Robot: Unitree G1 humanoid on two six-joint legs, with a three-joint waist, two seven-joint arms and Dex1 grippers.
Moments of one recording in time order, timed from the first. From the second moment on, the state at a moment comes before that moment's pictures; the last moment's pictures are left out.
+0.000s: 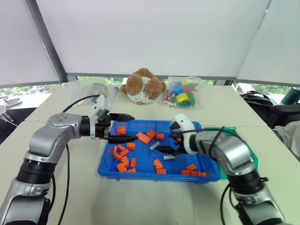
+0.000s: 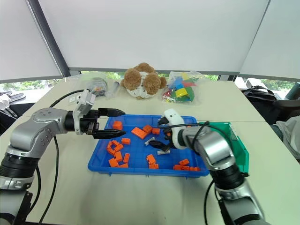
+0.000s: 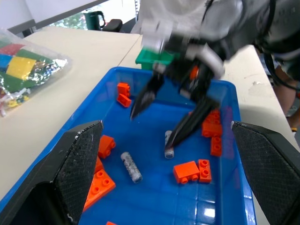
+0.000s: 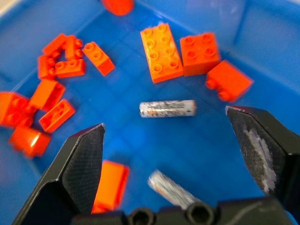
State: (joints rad) left arm -0.72 0.75 -0.01 -0.06 -0.58 0.59 -1.22; right arm -0.73 -0.35 0.19 -0.21 0.22 1.28 0.54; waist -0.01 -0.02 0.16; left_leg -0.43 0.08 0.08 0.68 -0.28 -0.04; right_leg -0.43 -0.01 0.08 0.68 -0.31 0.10
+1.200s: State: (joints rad) left arm -0.71 0.76 0.00 -0.12 -0.60 0.63 -1.18; right arm -0.77 -0.19 0.30 0.04 0.13 1.15 0.38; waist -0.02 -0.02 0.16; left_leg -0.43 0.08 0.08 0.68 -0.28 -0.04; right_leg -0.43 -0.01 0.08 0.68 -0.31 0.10
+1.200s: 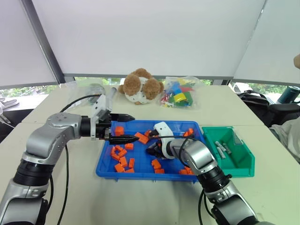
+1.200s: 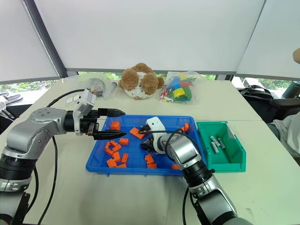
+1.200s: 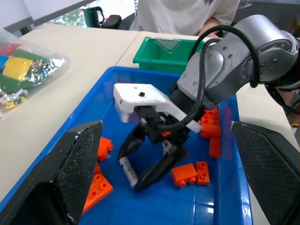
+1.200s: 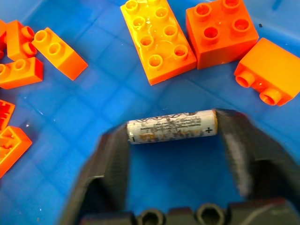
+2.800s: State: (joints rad) left arm -0.74 0.73 -0.03 -0.03 -0.57 0.60 -1.24; right arm -0.59 -0.92 0.11 -0.50 0.42 1.03 0.87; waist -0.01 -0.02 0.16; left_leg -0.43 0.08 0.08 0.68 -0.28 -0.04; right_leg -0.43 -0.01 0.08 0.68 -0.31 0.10
